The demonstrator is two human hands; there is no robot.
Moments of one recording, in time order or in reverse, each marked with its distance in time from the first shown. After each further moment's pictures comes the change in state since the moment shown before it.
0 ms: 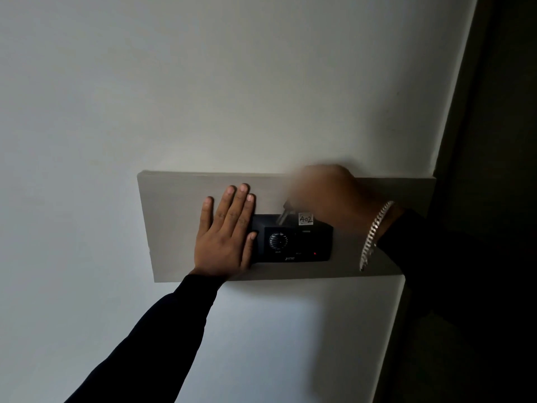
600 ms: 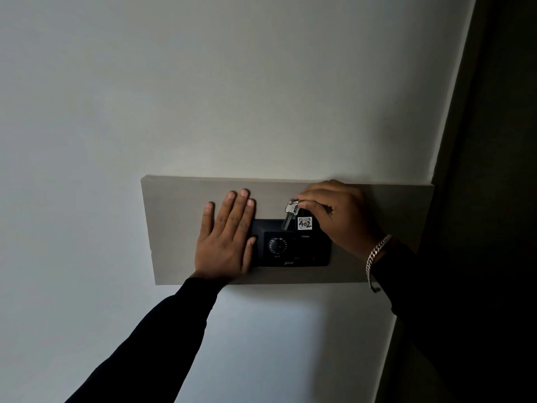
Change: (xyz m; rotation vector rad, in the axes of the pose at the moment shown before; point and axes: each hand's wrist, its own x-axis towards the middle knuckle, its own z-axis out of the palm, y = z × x) left_hand -0.001 -0.001 0.001 0.011 -0.006 0.002; right_hand -0.026 0.009 0.025 0.164 0.431 0.041
